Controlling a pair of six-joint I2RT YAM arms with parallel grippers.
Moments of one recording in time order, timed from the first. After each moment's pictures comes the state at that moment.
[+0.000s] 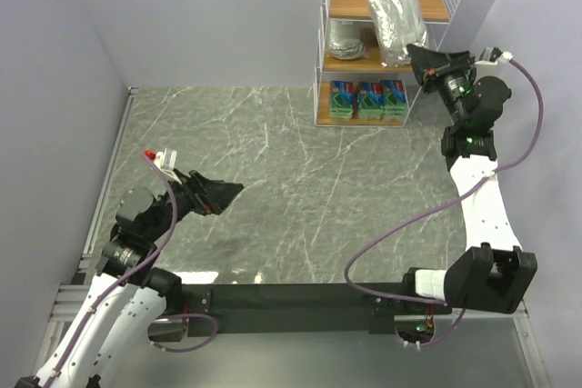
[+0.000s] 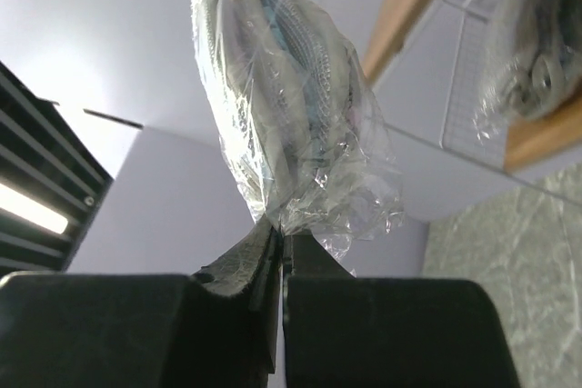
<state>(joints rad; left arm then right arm) -0.36 0.45 0.57 -0.18 0.34 -0.73 -0.13 1.25 1.17 0.35 -0.45 1.41</state>
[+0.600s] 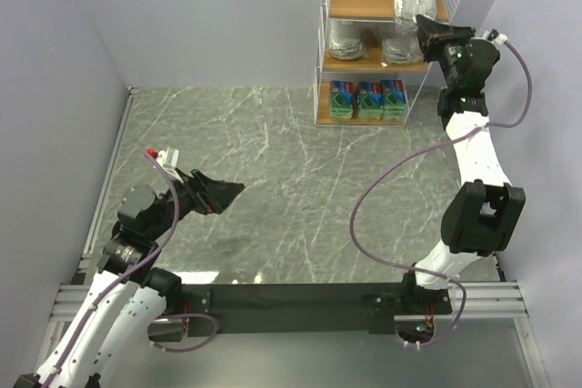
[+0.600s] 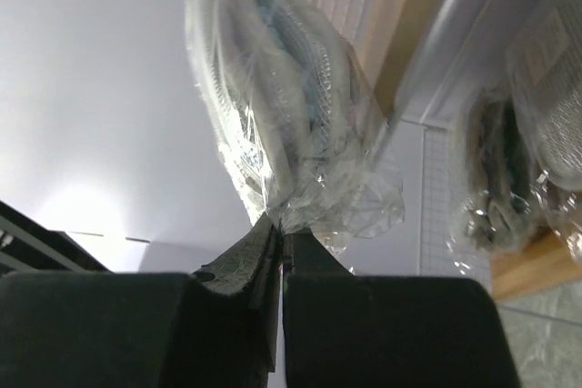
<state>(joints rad) -0.36 0.47 0.57 -0.18 0.35 -0.73 -0.15 1.63 1.50 0.34 -0.28 1.53</state>
